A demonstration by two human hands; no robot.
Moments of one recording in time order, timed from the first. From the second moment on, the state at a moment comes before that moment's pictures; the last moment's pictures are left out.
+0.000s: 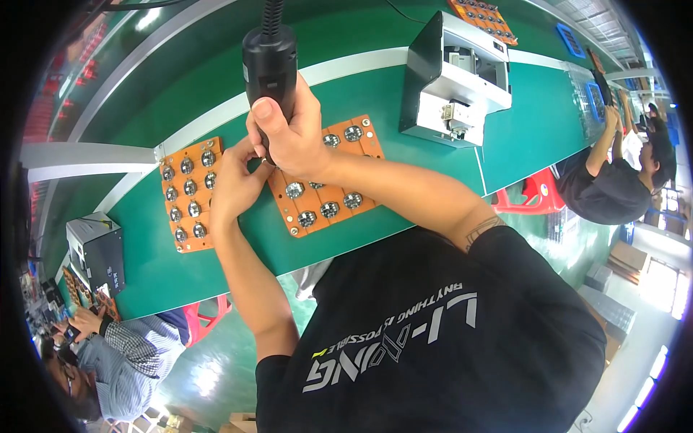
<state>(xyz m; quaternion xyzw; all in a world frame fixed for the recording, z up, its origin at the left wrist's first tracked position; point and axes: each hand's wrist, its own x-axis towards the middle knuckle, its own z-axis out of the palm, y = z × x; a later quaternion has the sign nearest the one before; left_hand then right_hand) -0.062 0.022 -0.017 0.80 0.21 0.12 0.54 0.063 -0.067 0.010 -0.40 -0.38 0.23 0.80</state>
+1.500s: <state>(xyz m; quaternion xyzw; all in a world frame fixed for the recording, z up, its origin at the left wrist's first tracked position) -0.057 0.021 -0.018 0.77 0.21 0.08 0.59 0.100 -0.083 0.090 -0.37 -0.28 0.17 0.87</state>
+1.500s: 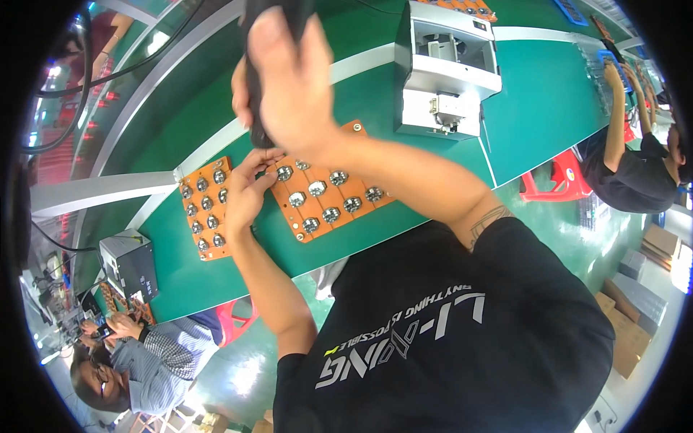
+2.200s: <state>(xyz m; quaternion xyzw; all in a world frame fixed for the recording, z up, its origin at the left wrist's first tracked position) -0.072 -0.014 -0.012 0.83 0.23 0.15 0.48 0.239 -0.194 0.112 -0.18 -0.26 0.04 0.95</state>
